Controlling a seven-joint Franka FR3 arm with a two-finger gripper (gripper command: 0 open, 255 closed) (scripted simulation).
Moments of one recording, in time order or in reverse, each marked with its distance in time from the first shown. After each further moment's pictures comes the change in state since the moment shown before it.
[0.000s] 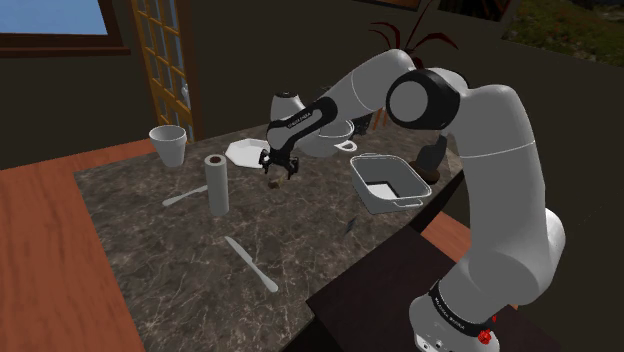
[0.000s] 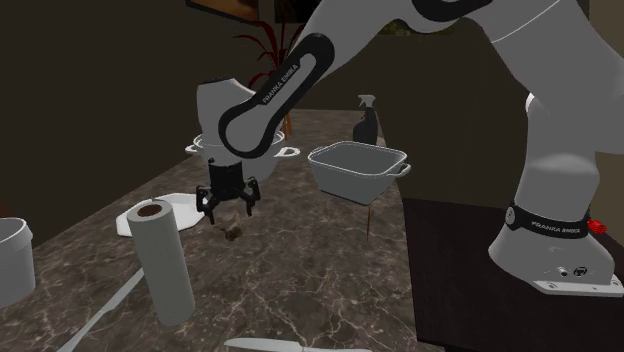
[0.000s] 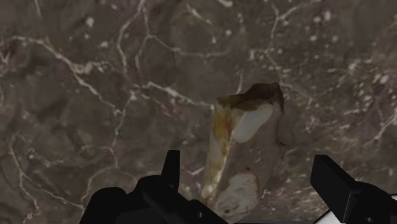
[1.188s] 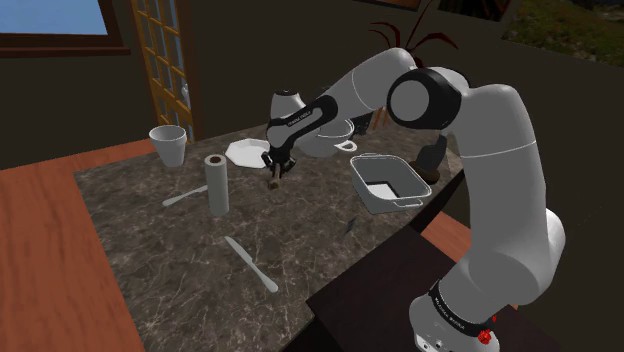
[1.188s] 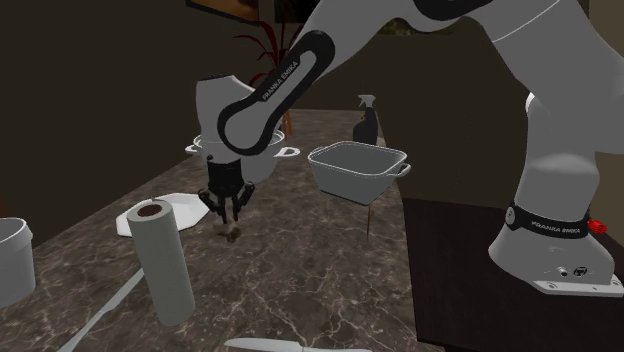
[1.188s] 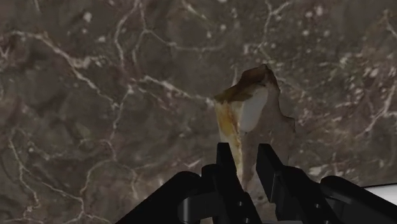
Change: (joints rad) arm 0.000 -0.007 0.000 0.005 0.000 -0.001 0.001
